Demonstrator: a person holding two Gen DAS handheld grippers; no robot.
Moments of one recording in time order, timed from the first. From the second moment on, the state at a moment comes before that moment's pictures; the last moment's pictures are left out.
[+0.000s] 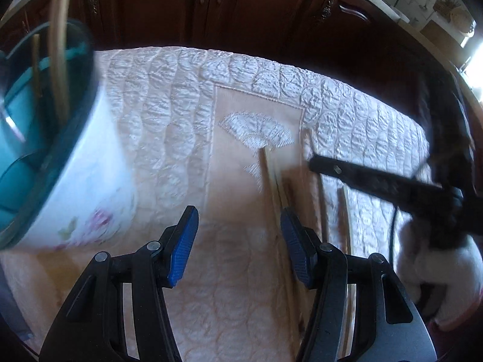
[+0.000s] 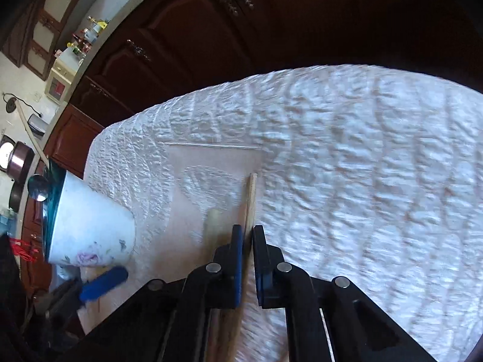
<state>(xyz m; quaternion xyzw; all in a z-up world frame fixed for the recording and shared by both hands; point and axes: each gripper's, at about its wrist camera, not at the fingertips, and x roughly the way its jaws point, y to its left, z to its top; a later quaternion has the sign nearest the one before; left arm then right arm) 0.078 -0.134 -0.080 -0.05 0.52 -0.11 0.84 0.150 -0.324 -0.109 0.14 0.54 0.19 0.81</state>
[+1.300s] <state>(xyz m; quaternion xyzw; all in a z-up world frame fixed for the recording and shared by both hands) 0.119 -0.148 -0.104 -0.02 0.55 -0.07 0.83 0.164 -0.338 -0.111 0.14 0.55 0.17 0.80</state>
